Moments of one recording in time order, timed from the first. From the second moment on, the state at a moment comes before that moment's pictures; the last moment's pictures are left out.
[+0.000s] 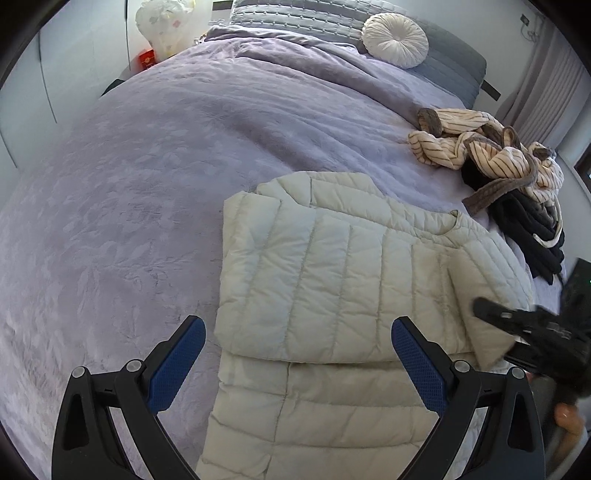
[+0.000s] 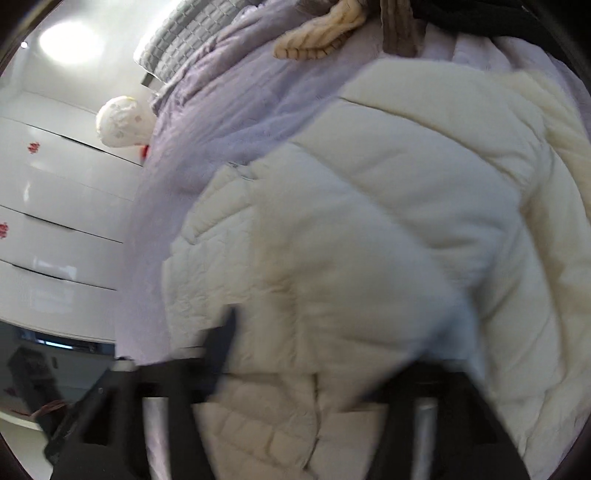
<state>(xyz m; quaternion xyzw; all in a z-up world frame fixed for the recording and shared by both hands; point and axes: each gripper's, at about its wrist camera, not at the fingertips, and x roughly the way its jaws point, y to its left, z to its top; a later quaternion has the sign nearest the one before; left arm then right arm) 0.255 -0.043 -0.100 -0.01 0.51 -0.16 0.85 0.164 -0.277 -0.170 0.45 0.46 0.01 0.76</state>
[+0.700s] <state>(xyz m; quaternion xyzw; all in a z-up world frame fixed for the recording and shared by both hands) 0.277 -0.048 -0.106 -0.08 0.51 -0.22 0.83 0.148 -0.340 -0.158 0.58 0.32 -0.03 0.74</state>
